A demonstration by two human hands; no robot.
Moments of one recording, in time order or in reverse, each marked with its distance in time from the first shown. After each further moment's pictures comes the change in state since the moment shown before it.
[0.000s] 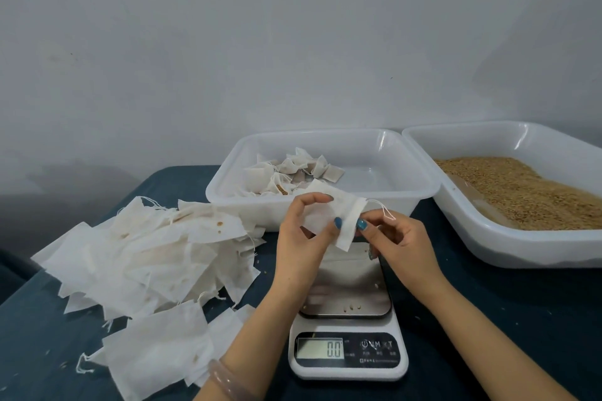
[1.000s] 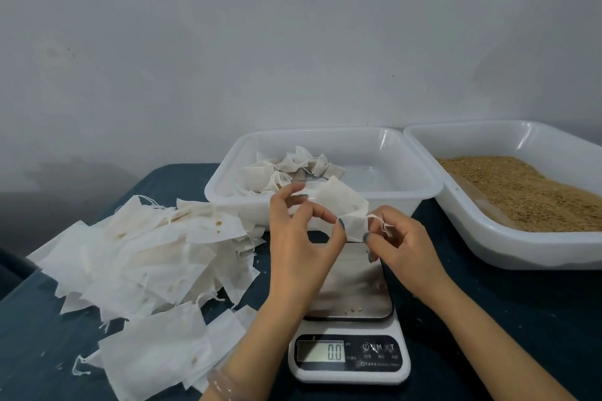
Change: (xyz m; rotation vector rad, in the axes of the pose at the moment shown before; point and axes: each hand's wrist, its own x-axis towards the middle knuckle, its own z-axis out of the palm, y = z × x) left_hand -0.006 0.003 -0.002 0.453 0.127 0.302; right_hand 0.001 -0.005 -0.001 -0.133 -0.034 0.031
